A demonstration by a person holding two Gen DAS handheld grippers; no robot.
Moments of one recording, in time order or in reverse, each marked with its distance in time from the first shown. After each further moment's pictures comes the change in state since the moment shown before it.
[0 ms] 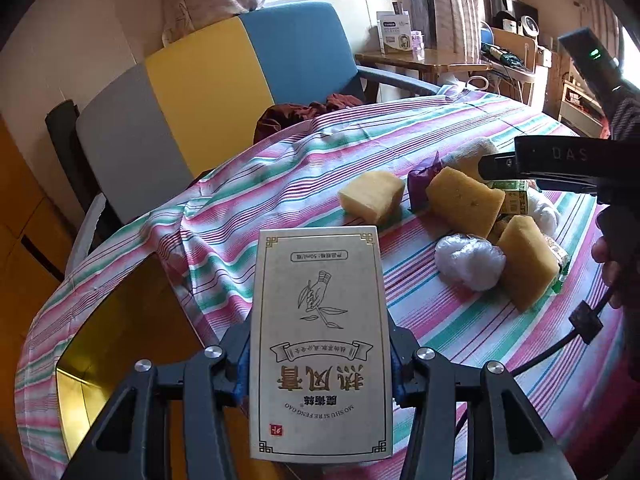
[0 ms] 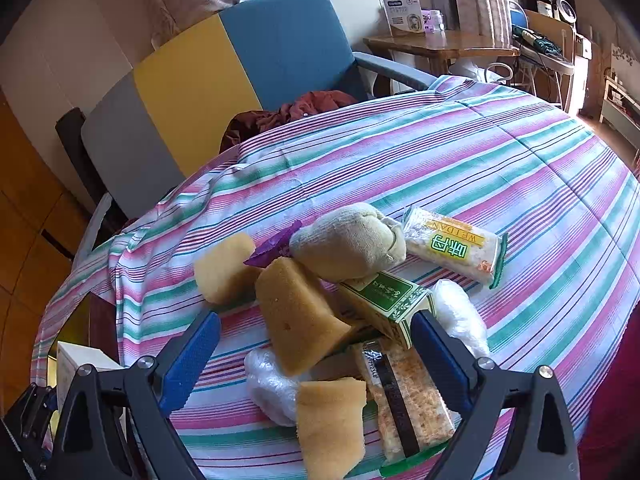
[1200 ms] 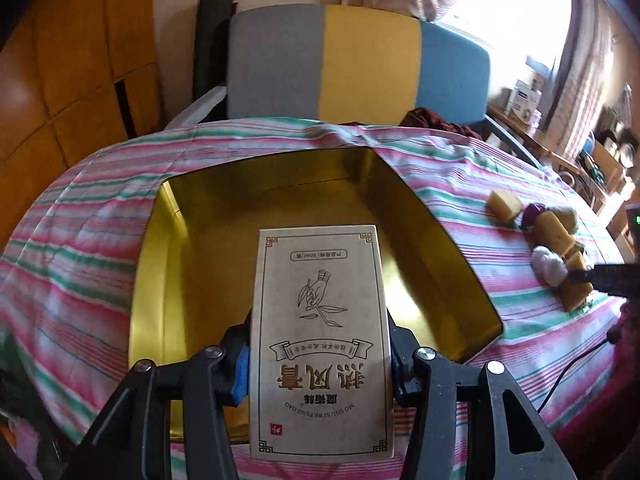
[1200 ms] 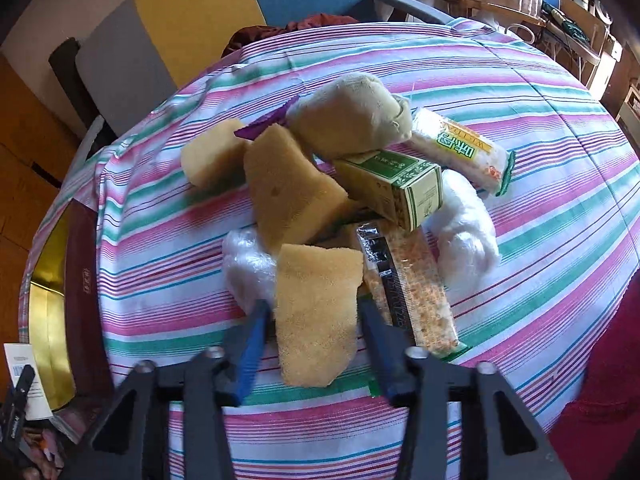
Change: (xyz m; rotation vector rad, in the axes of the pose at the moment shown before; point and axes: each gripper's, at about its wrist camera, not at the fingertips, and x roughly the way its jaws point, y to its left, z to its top) left arm -0.078 0.164 -0.150 -0.520 0.012 0.104; right arm 0.017 -0.003 -0.045 -0.099 0.259 -0.052
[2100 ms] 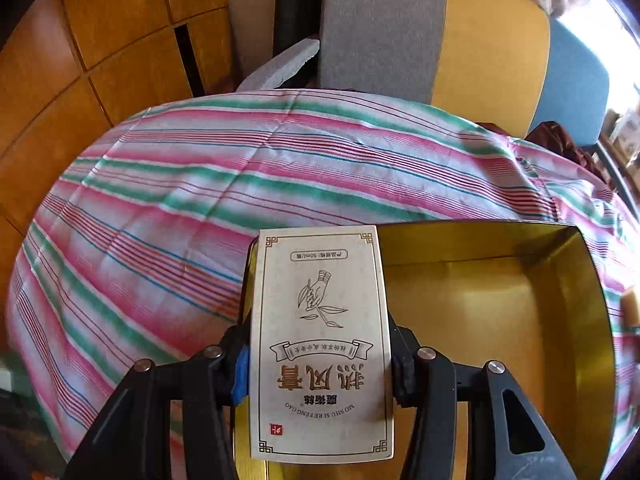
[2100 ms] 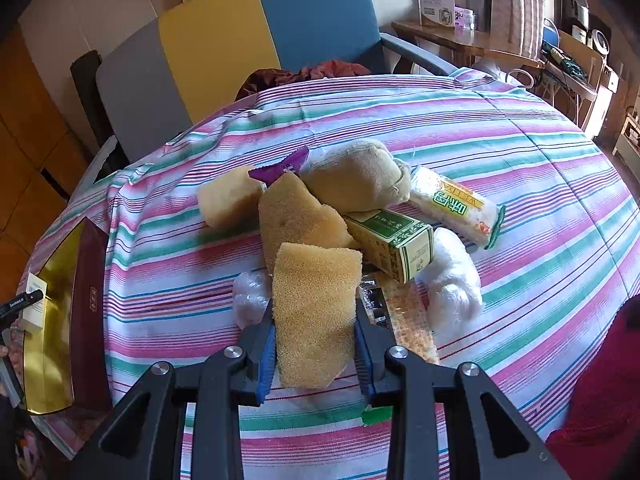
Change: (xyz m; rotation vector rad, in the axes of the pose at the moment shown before) left arm 0.133 0.112 0.106 -0.143 0.161 0.239; right arm -0.024 0.006 0.005 -0.056 -0.164 0.013
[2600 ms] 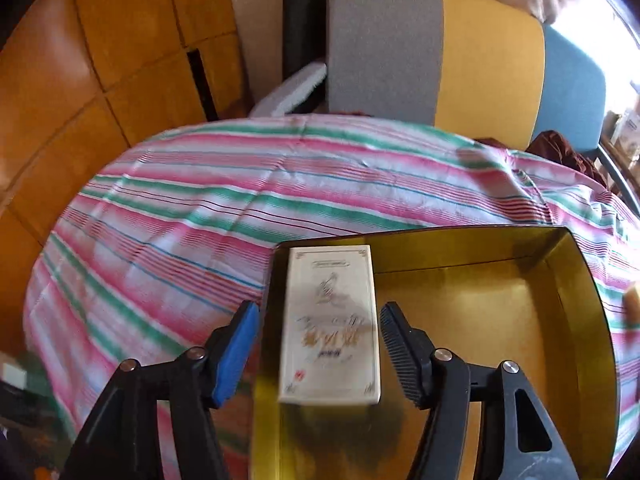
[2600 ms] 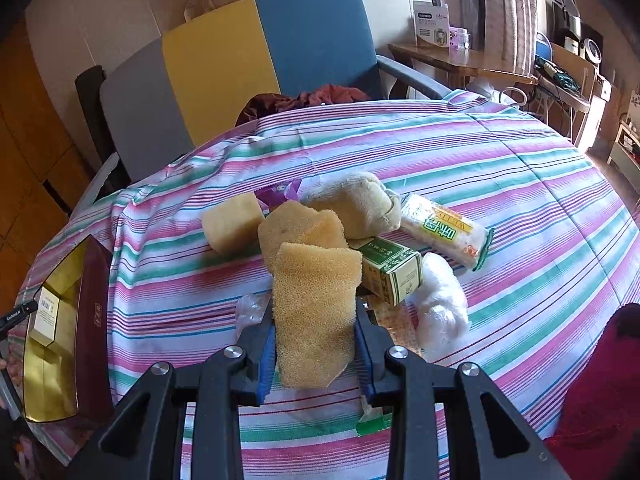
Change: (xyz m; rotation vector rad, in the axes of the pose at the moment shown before) left arm -0.037 0.000 -0.015 0.003 -0.102 0.040; right arm -0.018 -0.004 0.004 0.017 -0.096 0.003
